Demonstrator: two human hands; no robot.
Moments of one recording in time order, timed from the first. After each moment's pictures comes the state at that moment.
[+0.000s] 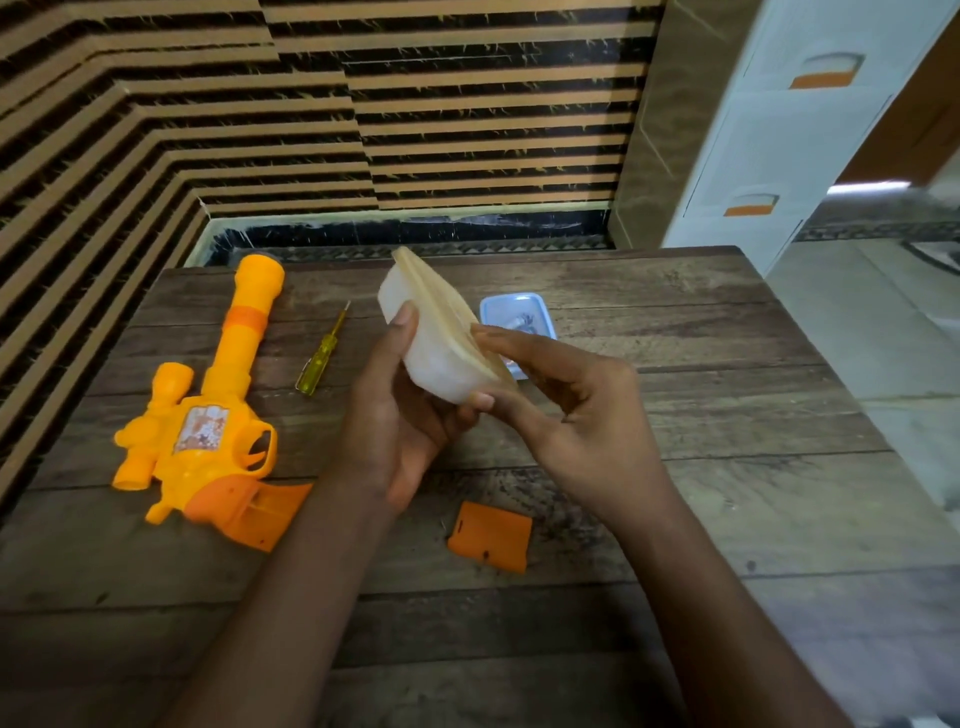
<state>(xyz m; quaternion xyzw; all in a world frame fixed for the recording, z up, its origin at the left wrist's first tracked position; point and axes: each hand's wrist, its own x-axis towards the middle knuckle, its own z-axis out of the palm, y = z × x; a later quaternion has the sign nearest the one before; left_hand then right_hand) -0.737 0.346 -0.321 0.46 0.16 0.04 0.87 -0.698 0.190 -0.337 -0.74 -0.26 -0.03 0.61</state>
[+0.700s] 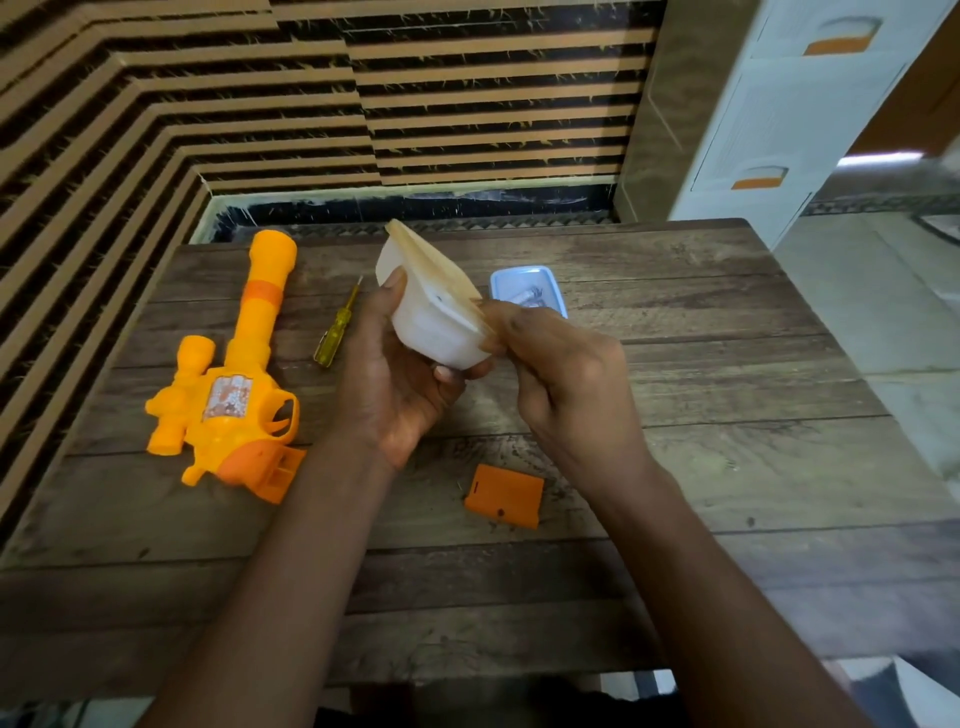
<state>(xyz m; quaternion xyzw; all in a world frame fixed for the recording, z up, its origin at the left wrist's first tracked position) -0.736 0.363 -0.317 0.39 0.17 0.02 0.90 -0.704 0.208 -0.338 -0.80 -0.37 -0.23 0.41</state>
